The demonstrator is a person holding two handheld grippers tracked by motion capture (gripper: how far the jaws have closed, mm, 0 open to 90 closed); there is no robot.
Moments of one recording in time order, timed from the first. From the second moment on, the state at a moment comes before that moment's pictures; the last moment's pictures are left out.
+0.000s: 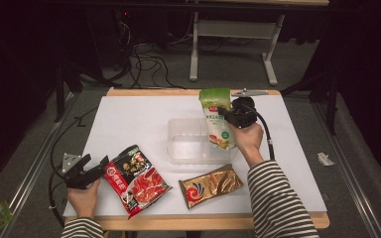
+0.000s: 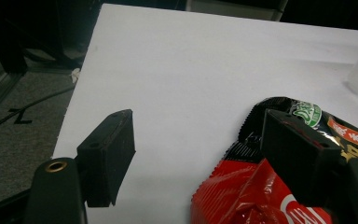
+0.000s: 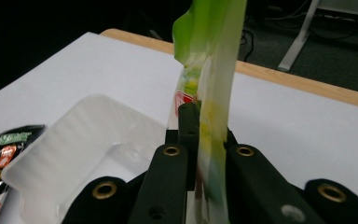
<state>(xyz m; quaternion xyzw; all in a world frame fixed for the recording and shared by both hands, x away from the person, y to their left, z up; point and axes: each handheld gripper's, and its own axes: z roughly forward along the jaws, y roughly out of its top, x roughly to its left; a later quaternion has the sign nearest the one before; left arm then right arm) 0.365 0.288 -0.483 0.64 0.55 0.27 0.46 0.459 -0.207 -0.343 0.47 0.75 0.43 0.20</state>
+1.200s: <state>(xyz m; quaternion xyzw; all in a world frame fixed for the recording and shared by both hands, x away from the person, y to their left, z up) 0.365 0.287 -0.483 0.64 0.55 0.27 0.46 0.457 -0.214 -0.352 0.47 0.83 0.28 0.09</state>
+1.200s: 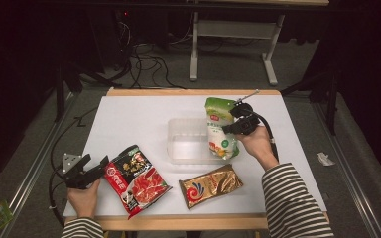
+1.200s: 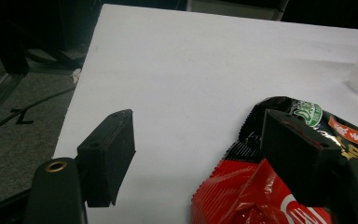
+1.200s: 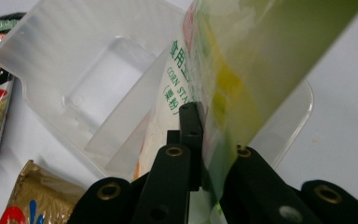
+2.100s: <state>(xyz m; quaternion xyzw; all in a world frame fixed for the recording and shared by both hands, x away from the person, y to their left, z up) 0.365 0.286 -0.483 0.64 0.56 0.27 0.46 0.425 -0.223 -0.383 0.46 0.79 0.38 0.17</state>
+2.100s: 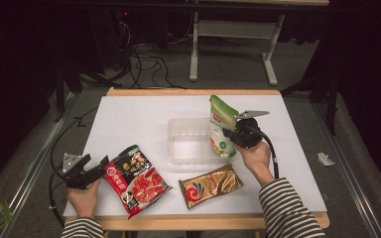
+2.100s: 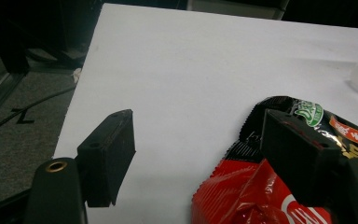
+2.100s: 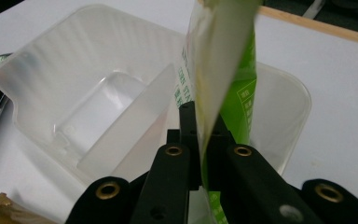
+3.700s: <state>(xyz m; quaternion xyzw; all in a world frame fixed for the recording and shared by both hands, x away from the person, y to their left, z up) 0.366 0.286 -0.483 0.64 0.55 0.28 0.46 0.395 -0.252 -0.396 0.48 0.76 0.40 0.18</state>
